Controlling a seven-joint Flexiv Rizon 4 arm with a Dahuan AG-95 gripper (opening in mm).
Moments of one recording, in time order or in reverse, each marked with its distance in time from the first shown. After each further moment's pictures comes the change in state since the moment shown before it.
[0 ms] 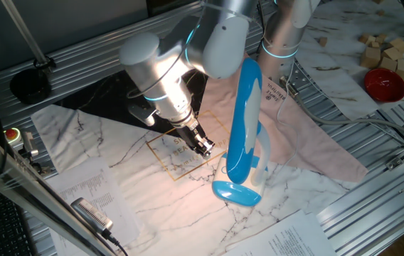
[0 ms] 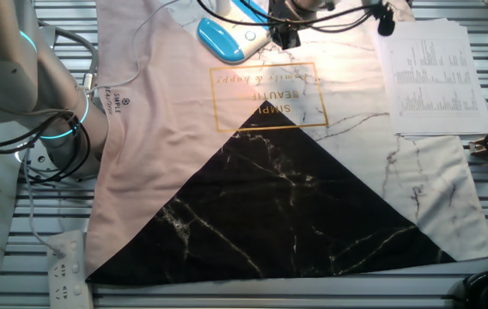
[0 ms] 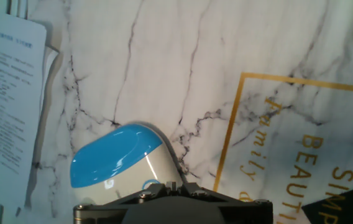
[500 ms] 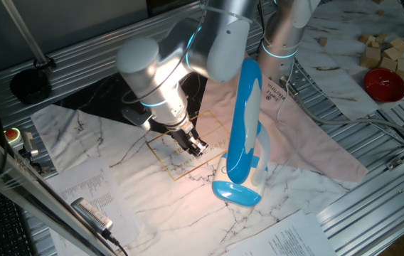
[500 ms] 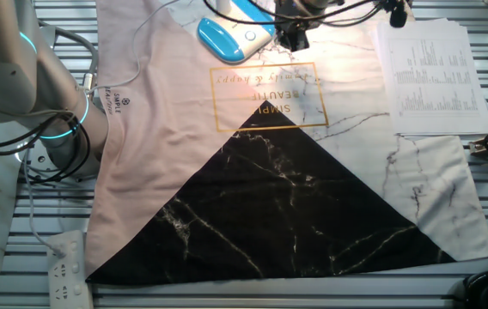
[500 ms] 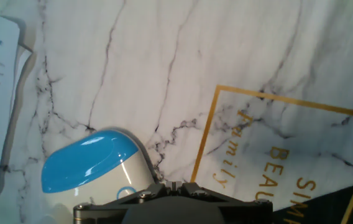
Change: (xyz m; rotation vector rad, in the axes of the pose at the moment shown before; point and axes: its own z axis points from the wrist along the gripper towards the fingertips) arm -0.018 -0.017 -0.006 0.092 0.021 -0.023
